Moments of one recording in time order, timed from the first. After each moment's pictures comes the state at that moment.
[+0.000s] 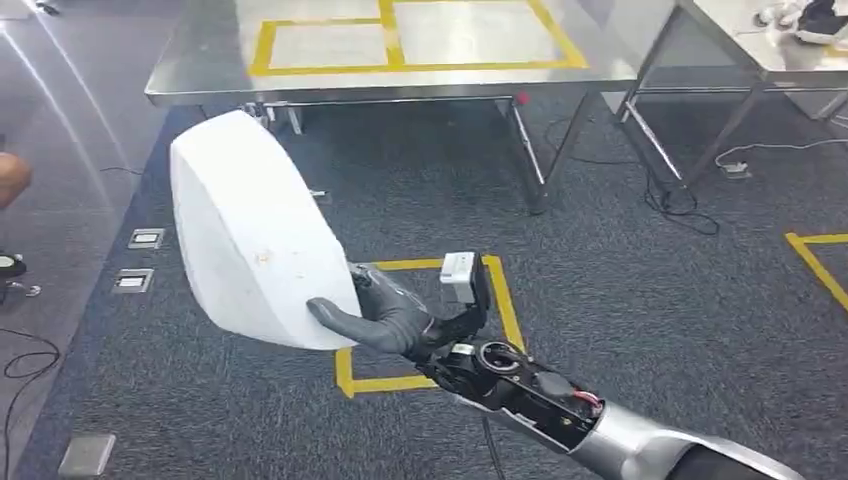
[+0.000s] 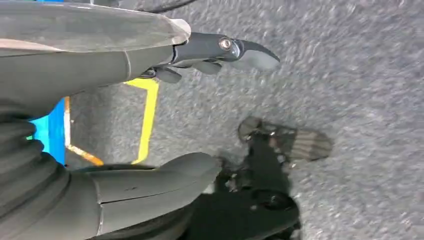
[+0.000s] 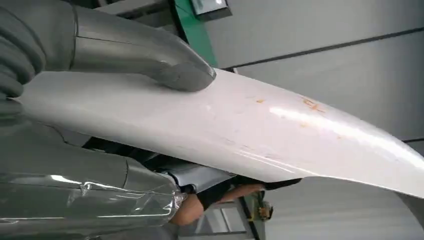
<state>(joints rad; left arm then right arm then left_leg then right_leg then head) -0.11 0.09 -0.99 -0.21 1.09 0.23 -0.08 -0.40 0.04 0.68 -1.41 -0.43 0.21 -0.51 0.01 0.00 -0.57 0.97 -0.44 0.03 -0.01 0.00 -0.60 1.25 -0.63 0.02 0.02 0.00</state>
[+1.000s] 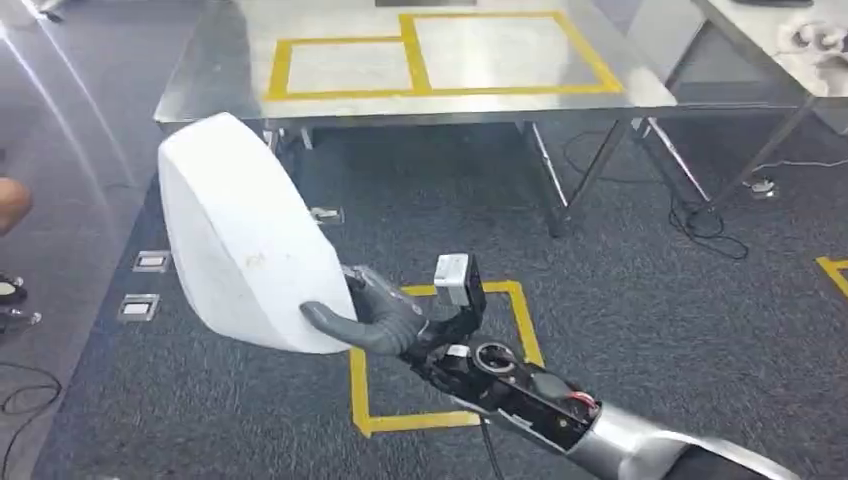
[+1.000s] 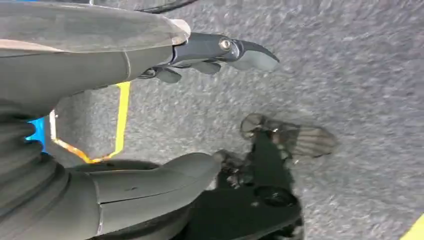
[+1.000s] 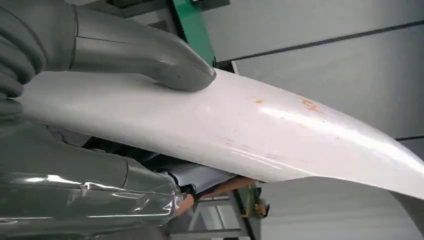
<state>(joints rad) -0.11 0.09 -0.99 -0.21 1.10 0.23 -0.08 -0.40 0.05 0.68 -1.41 -0.42 0.21 -0.51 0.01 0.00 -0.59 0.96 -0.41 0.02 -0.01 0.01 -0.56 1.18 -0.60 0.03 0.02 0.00</state>
